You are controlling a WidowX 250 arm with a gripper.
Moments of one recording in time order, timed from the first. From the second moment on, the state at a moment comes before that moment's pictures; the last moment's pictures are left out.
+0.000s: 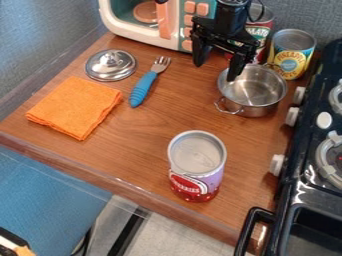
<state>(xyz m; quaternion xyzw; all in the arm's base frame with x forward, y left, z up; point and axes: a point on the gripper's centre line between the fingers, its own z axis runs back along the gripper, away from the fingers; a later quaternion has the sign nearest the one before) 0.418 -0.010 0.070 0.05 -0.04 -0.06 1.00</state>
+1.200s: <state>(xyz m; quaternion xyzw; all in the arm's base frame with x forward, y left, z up) 0.386 0.100 0.059 0.06 -0.01 0.10 0.99</state>
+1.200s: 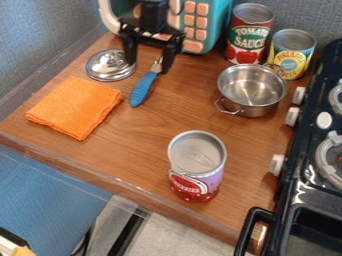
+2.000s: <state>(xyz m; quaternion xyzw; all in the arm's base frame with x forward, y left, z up) 0.384 0.107 0.023 0.05 0.00 0.10 0.99</state>
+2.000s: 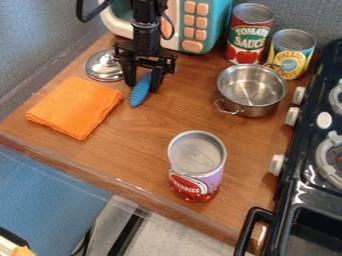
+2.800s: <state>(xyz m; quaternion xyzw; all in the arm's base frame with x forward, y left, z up) 0.354 0.073 0.065 0.01 -0.03 0.08 1.00</state>
